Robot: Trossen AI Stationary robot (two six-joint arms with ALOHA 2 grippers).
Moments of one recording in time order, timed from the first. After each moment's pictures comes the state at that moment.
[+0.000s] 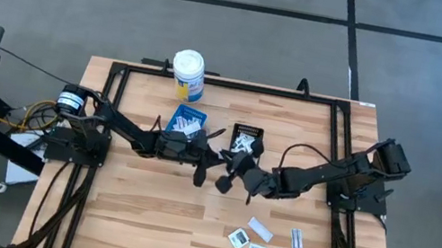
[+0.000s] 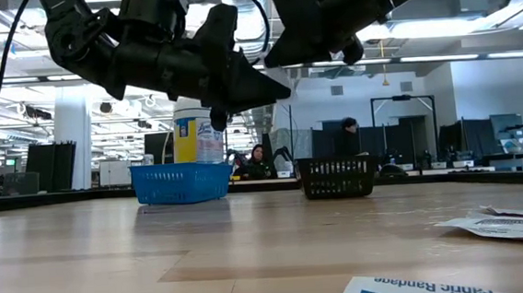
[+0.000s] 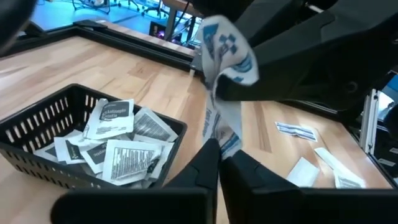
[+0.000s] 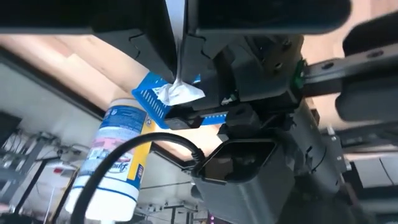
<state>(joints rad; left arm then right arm) -0.07 1.60 0.67 0.91 -0.13 -0.27 0.29 1.66 0.91 0.34 0.84 0.24</state>
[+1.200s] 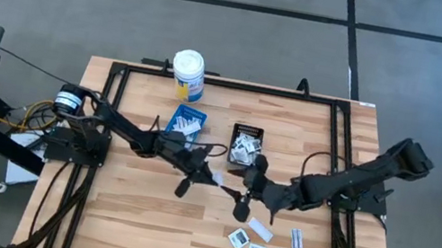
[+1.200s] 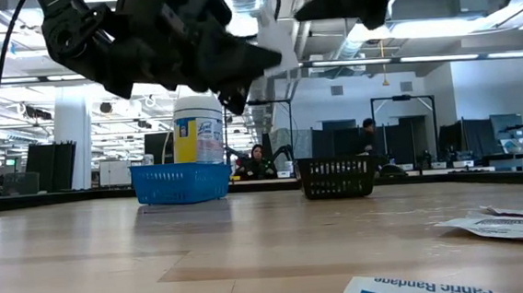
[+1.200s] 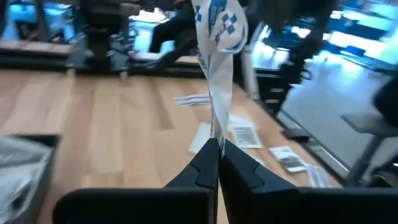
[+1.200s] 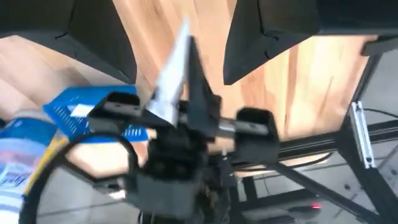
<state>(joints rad) -0.08 1.59 0.67 0.91 0.32 -0.09 0.42 1.46 0.91 0.09 0.60 0.37</state>
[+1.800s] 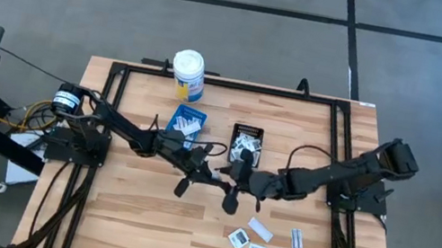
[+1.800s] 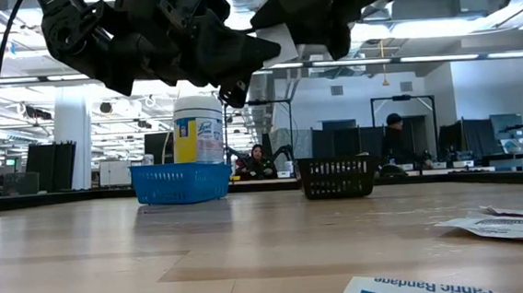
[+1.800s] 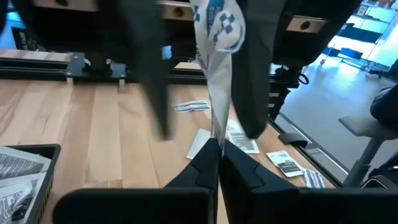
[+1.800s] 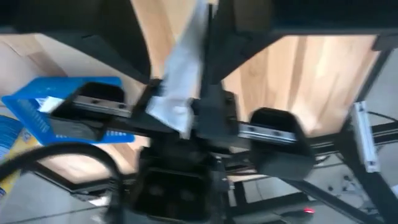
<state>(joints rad) -0.08 1.57 0.67 0.91 0.34 -0.08 0.31 1.59 0.91 0.28 0.44 0.30</state>
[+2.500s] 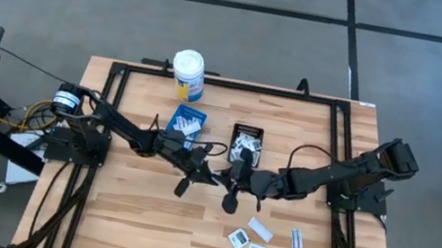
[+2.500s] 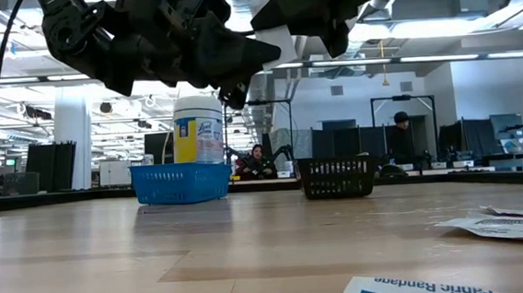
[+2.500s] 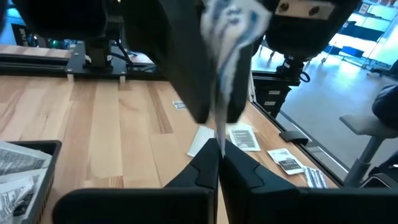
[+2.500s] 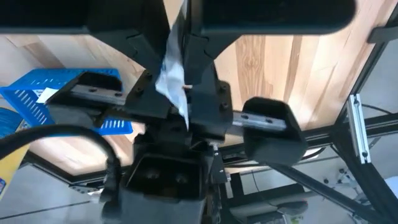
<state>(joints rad) -0.08 1.57 0.67 0.90 0.34 -0.08 0.31 1.58 0.91 0.30 0.44 0.29</state>
